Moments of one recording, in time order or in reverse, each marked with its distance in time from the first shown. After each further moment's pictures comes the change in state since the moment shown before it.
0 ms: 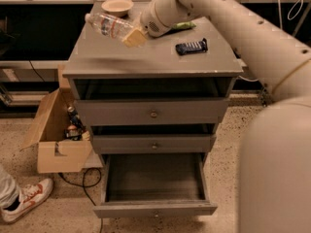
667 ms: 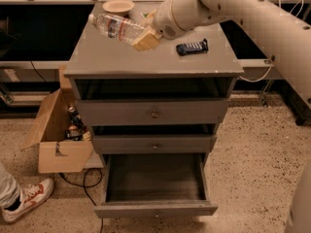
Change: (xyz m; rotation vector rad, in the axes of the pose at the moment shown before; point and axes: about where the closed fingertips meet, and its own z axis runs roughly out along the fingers) arm 0.009 0.029 -0.059 0.008 -0.039 -0.095
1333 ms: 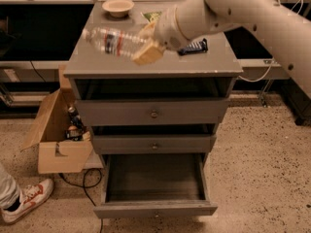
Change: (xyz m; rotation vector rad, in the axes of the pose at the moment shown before) arm -0.008 0.060 -0.011 -0.130 -0.030 -0.072
